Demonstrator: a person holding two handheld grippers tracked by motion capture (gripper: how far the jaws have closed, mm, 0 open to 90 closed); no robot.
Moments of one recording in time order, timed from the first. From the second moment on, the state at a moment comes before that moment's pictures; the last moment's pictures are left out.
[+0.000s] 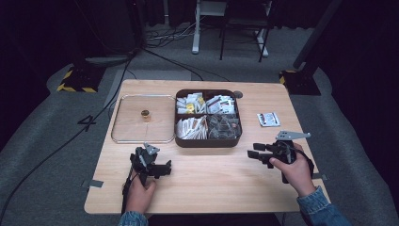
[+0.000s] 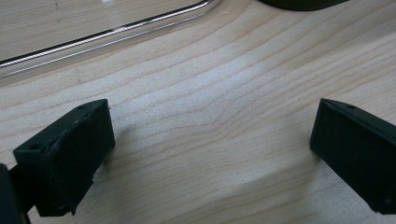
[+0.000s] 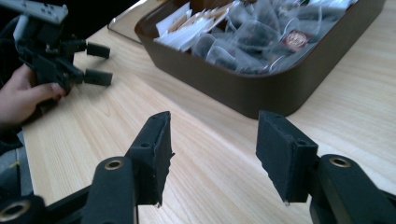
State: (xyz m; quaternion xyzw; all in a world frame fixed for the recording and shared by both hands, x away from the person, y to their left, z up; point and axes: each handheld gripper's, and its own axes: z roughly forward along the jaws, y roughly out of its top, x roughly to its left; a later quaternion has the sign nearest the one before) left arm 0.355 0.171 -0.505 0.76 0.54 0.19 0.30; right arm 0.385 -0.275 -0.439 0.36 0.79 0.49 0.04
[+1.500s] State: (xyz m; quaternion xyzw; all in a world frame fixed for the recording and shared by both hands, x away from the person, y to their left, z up) left arm 0.356 0.171 -0.506 0.76 0.54 0.19 0.30; right arm 0.380 -0.240 -0.505 0.28 0.88 0.37 0.12
